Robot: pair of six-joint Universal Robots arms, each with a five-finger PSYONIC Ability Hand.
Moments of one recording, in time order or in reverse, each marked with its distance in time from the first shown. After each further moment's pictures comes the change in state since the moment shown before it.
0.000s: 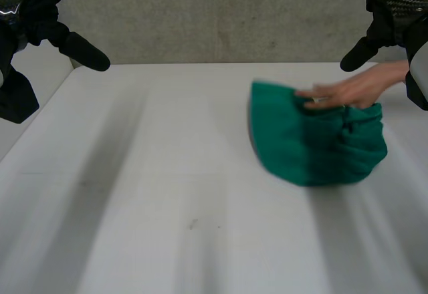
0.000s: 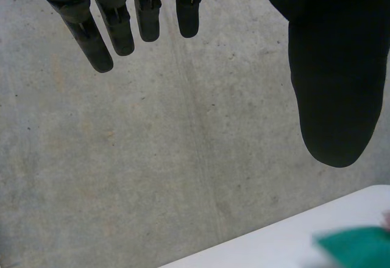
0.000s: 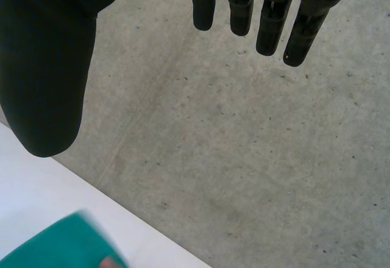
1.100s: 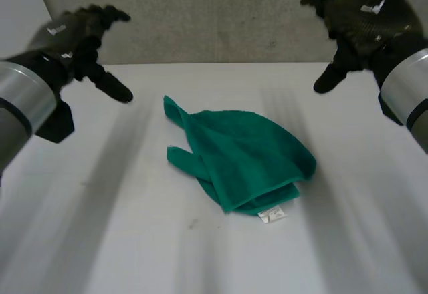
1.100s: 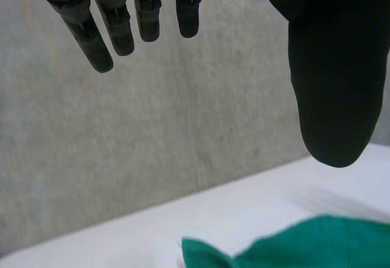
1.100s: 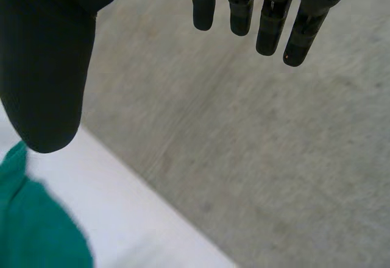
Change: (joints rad) left arm -0.018 -0.175 -0.020 0.033 0.007 0.003; right arm 0.025 0.025 0.050 0.009 -0.145 -0.079; left_hand 0.000 0.000 0.000 0.000 0.000; right_hand 0.000 0.000 0.000 0.000 0.000
